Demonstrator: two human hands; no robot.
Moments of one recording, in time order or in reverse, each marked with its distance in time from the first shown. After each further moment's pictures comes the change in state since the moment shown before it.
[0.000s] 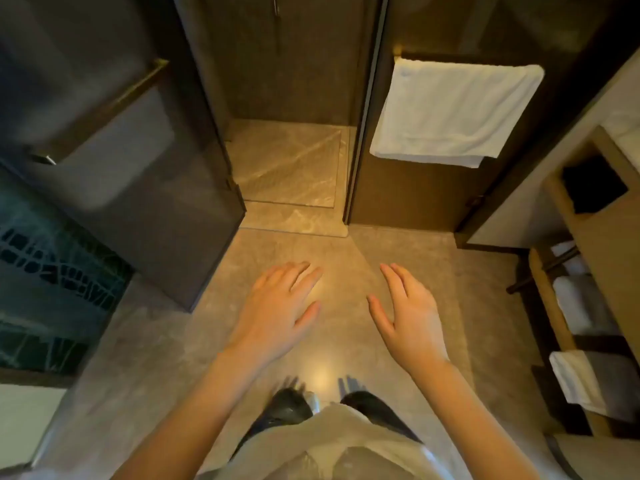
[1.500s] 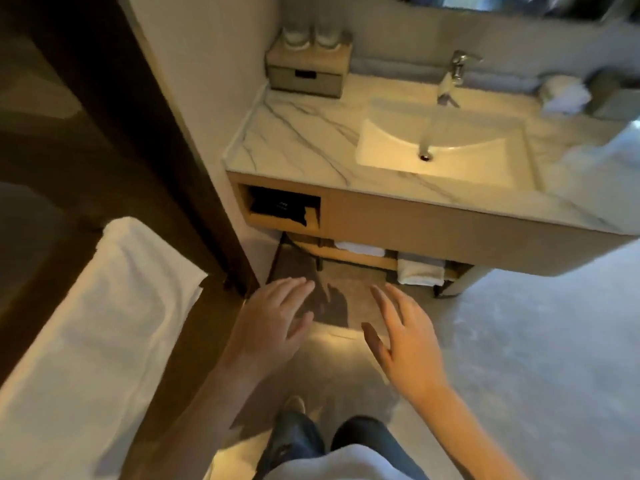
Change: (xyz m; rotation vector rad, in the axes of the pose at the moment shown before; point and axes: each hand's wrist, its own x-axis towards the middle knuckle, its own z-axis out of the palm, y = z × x) left_hand 0.727 0.271 0.146 -0.255 -0.444 1.309; right_hand 0.295 0.347 -0.075 -0.135 0.515 1.266
